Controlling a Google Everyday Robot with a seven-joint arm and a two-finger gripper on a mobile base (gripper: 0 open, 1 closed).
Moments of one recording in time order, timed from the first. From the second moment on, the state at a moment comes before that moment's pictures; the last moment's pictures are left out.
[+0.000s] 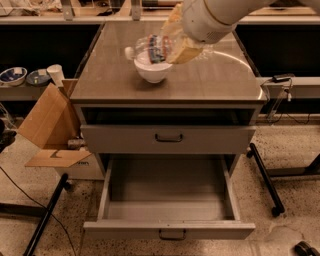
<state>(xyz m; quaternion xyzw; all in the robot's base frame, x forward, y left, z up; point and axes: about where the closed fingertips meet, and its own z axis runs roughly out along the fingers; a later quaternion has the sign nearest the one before) 0.586 -0.038 1.010 -0.74 0.55 -0.09 0.38</state>
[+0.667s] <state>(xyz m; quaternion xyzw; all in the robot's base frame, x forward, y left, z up) 0.651 -0.062 0.992 -0.69 0.59 -0.07 0.40</state>
